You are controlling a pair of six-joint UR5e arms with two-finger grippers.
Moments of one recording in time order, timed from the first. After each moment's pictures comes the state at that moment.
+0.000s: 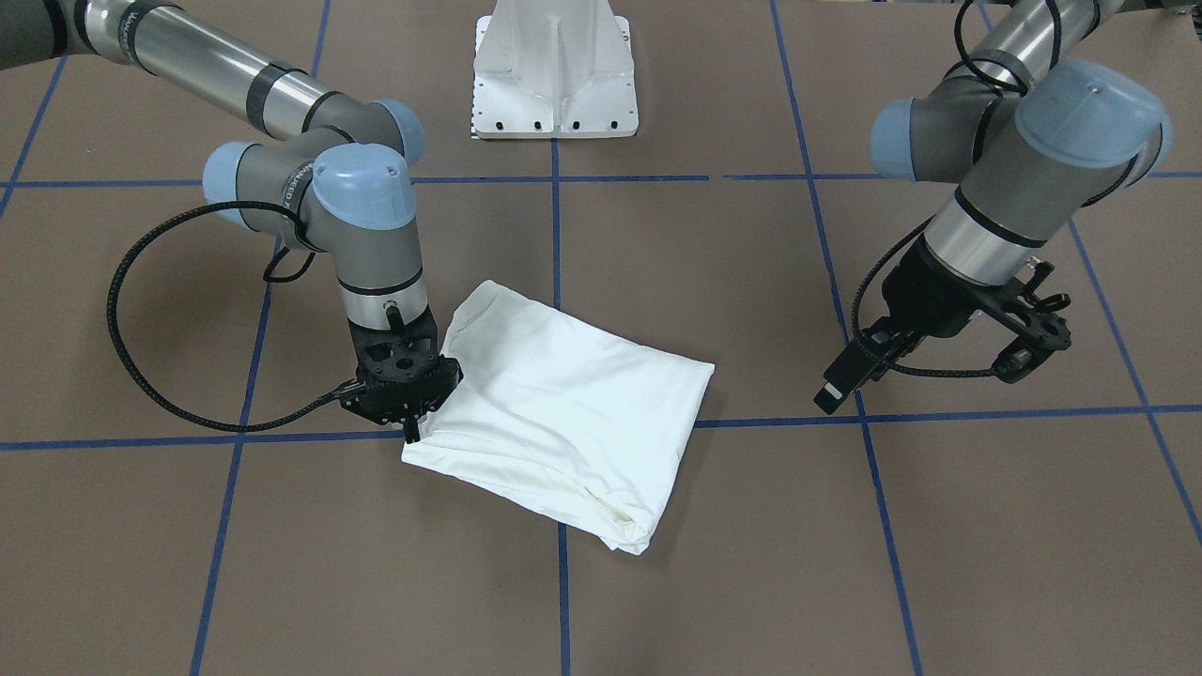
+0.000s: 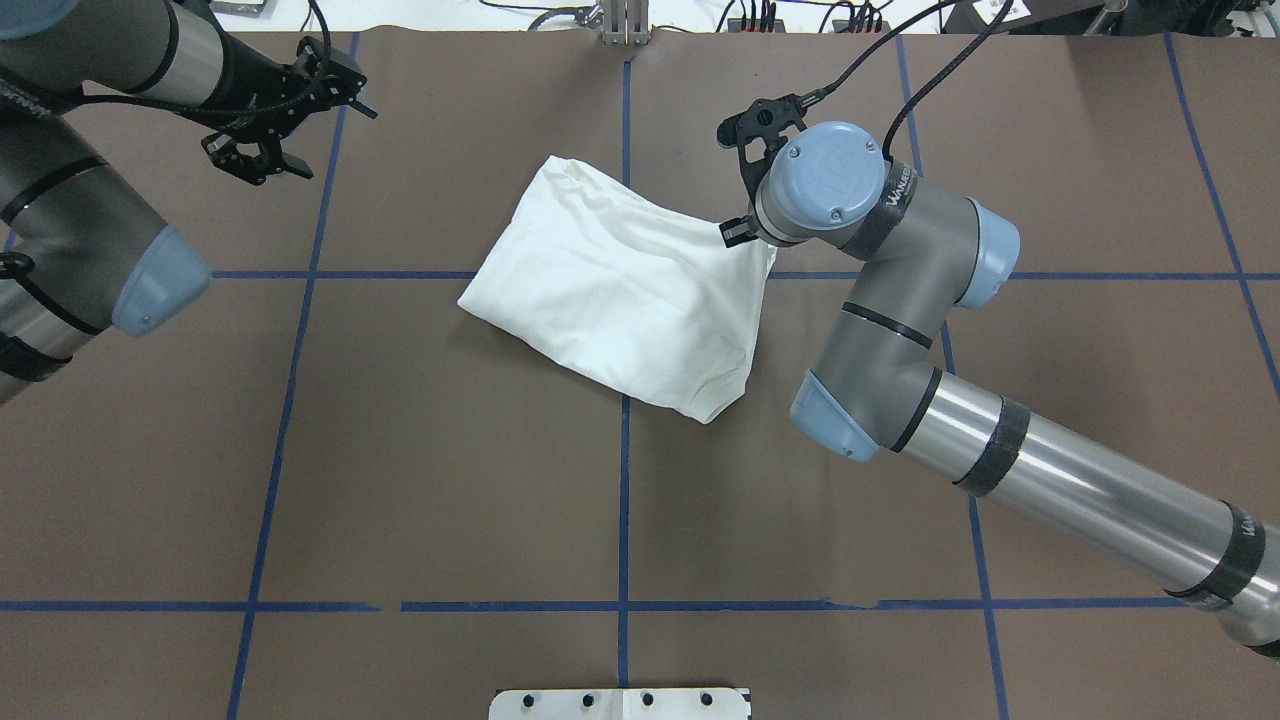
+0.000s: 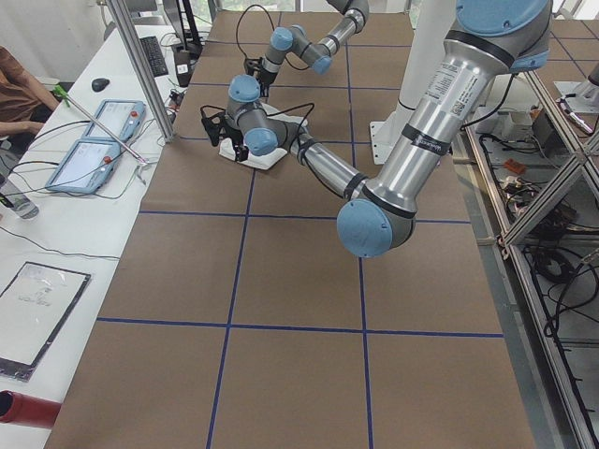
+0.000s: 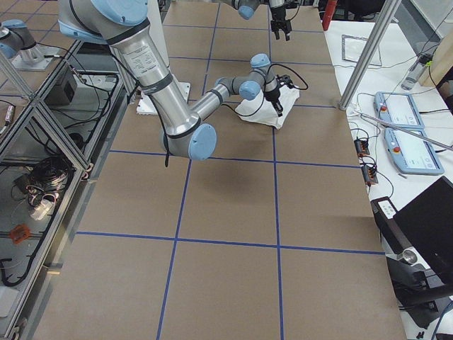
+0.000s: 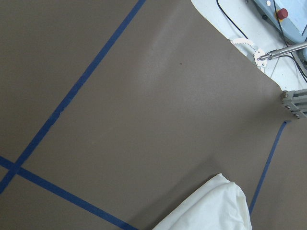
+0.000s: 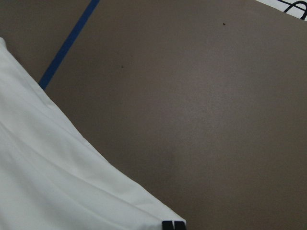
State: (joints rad) left arm -0.99 -2.07 -1.63 -2.05 -2.11 -1.63; right arm 0.68 -0.90 1.47 -1.32 1.61 0.76
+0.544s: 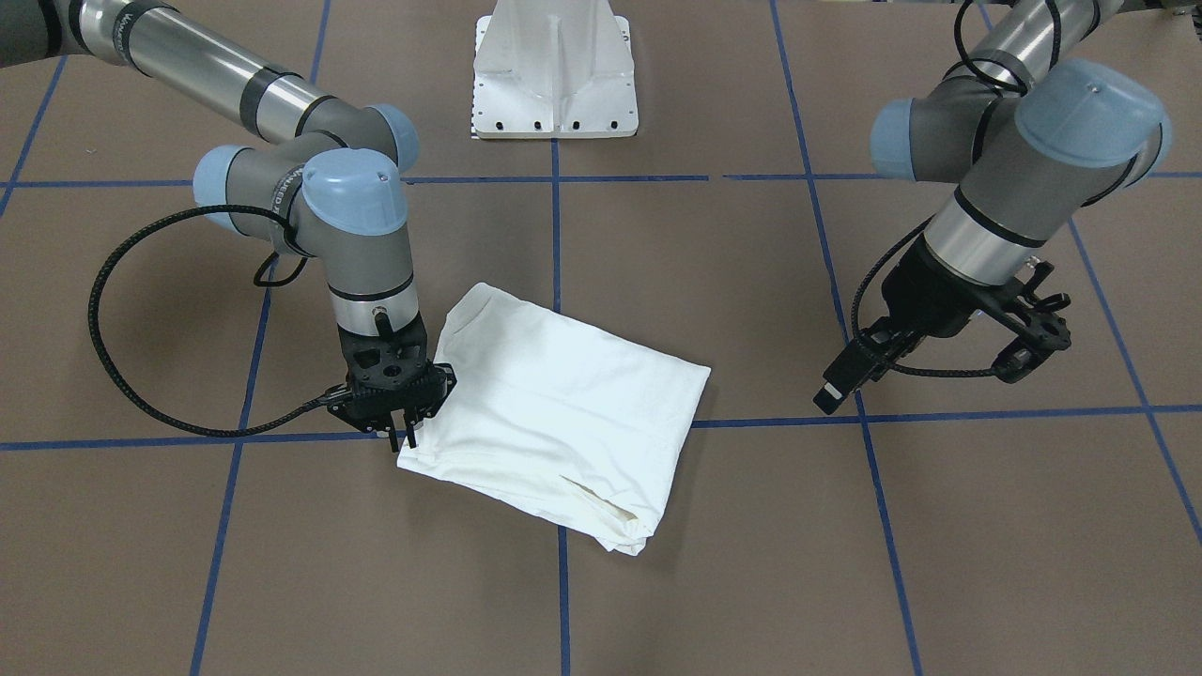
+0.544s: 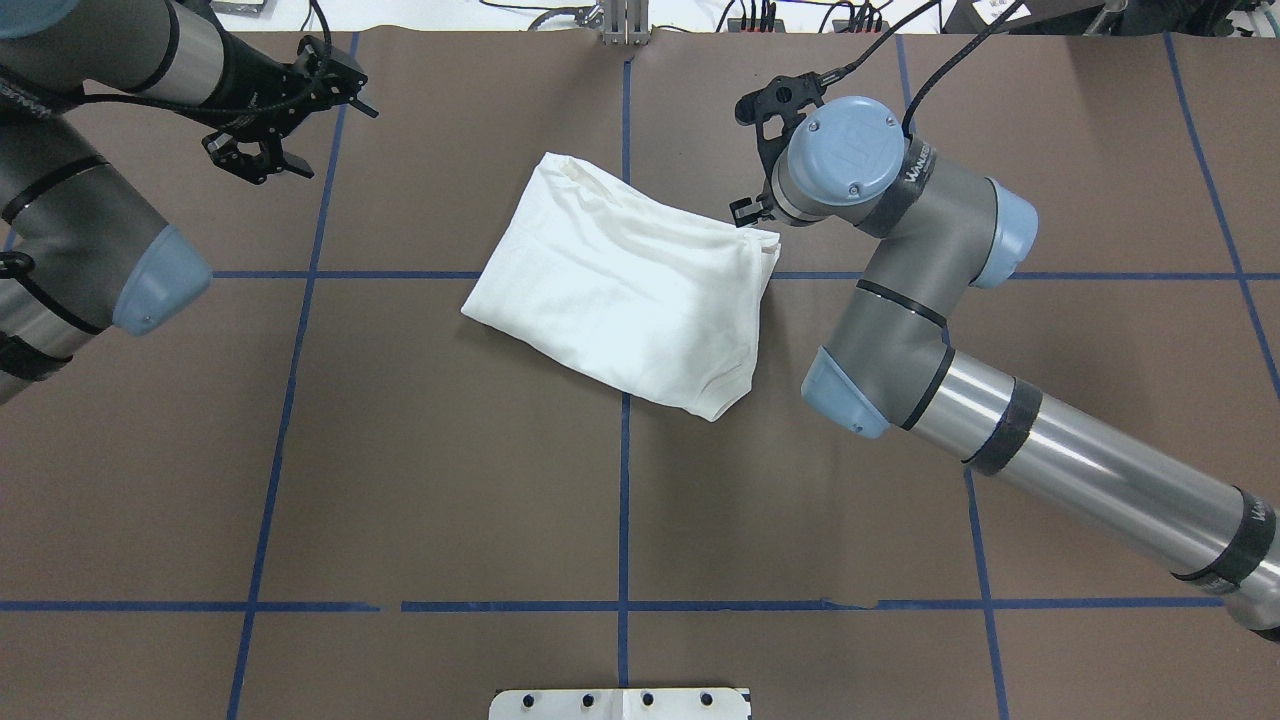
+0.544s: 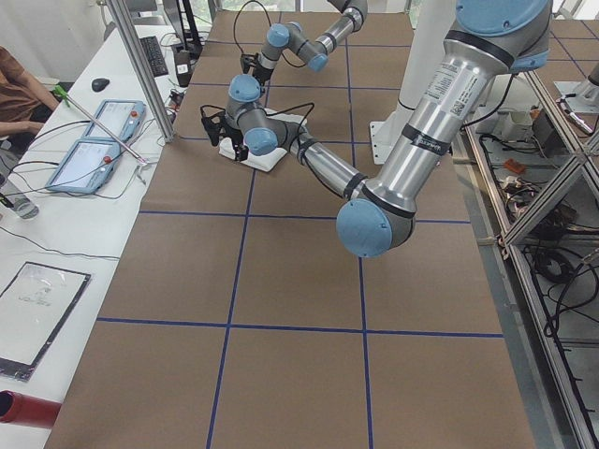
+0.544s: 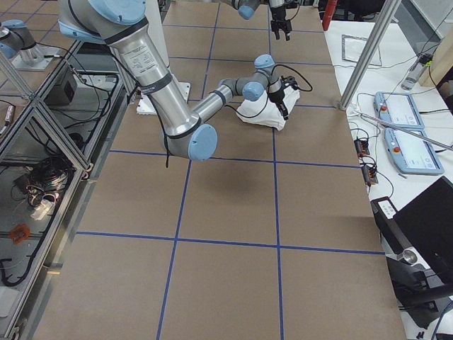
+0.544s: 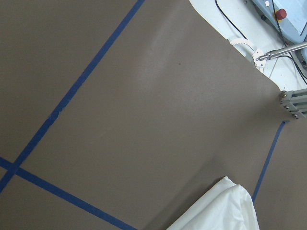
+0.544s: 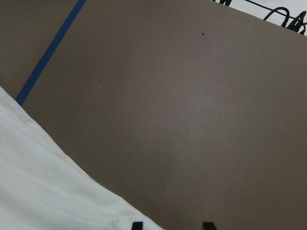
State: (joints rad) left arm -0.99 -2.07 -1.63 -2.05 -2.11 -1.63; right arm 0.72 -0.90 1.46 -1.31 1.63 0.76
